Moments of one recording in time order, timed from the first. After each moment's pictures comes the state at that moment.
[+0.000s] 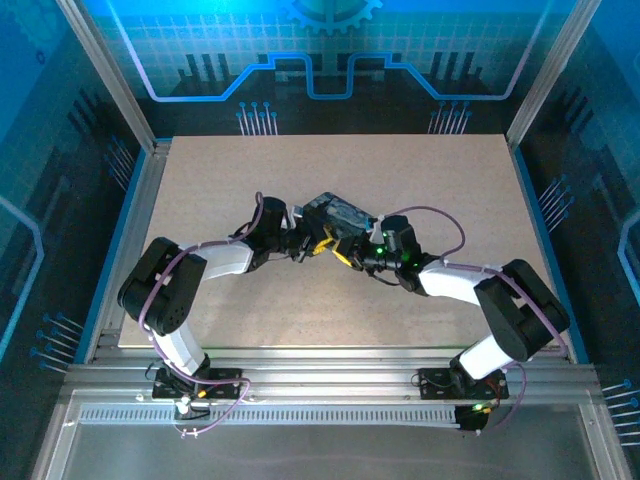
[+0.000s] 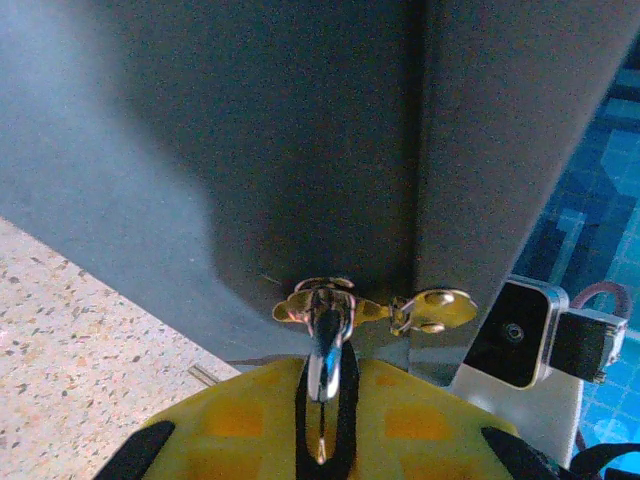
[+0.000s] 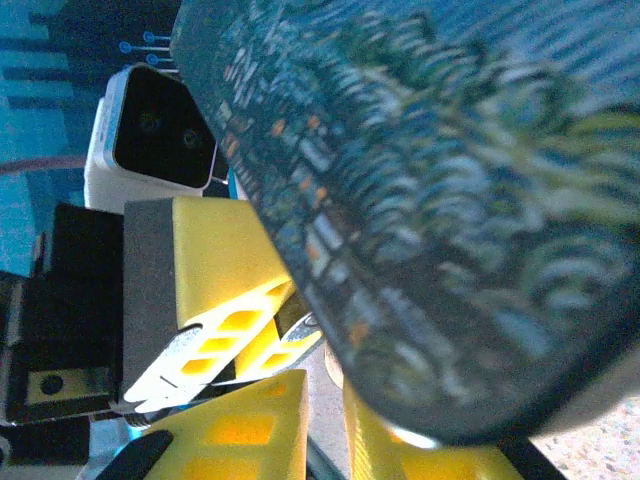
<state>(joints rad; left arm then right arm) -0.44 1.72 0.83 0.32 0.65 -1.32 0.54 1.54 0.62 0.43 -0.50 1.26</state>
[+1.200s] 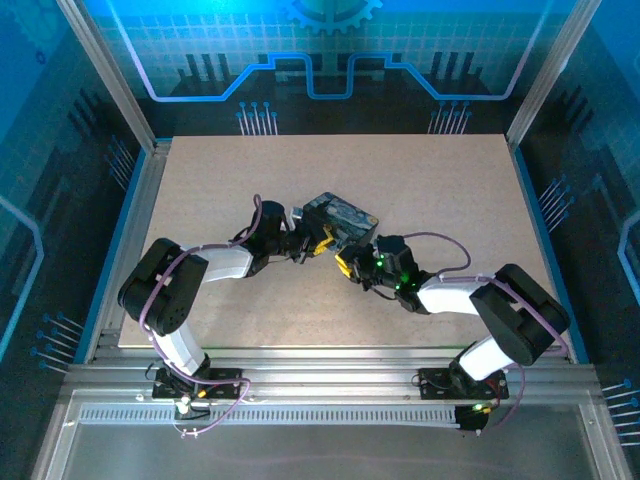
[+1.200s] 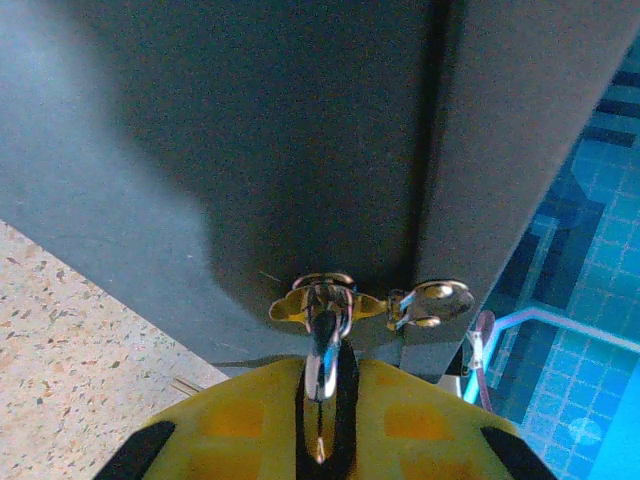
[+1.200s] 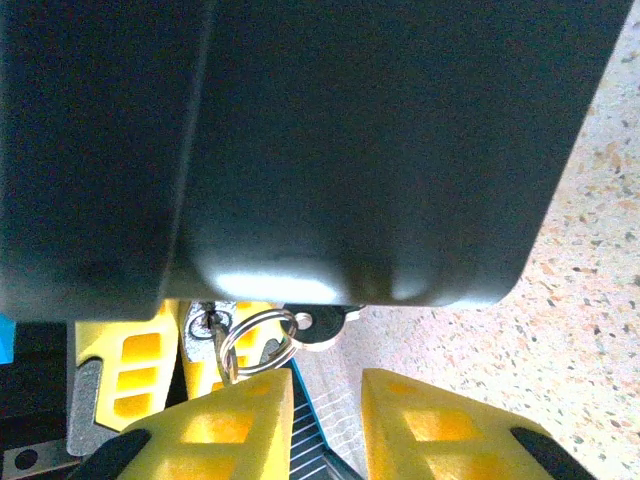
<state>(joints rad) -0.44 1.72 0.78 0.43 0.64 -1.38 0.64 1.51 0.49 0.58 -0.25 1.59</state>
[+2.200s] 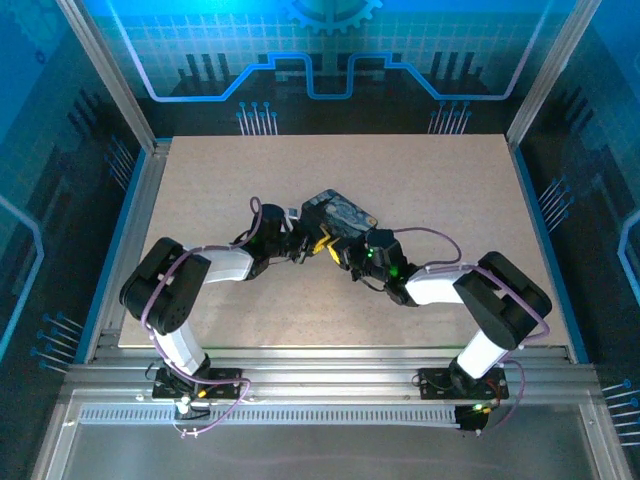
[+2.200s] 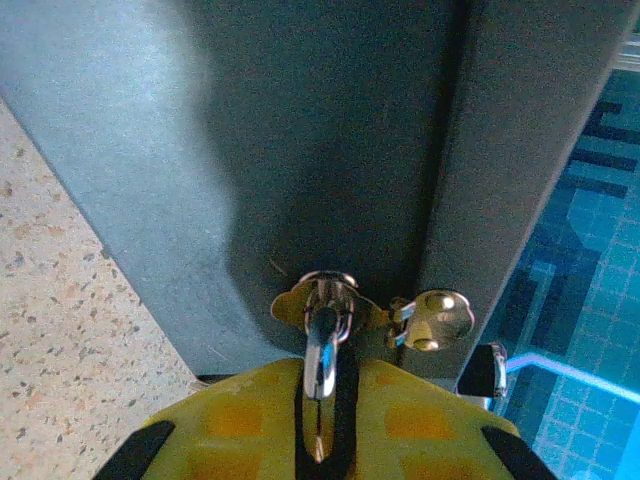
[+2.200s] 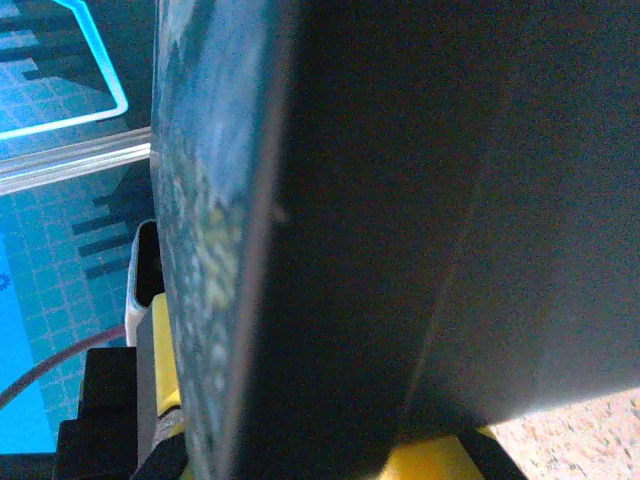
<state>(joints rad) -0.45 1.74 0.75 0.49 0.54 -1.43 0.66 1.64 0.59 0.65 -0.16 1.66</state>
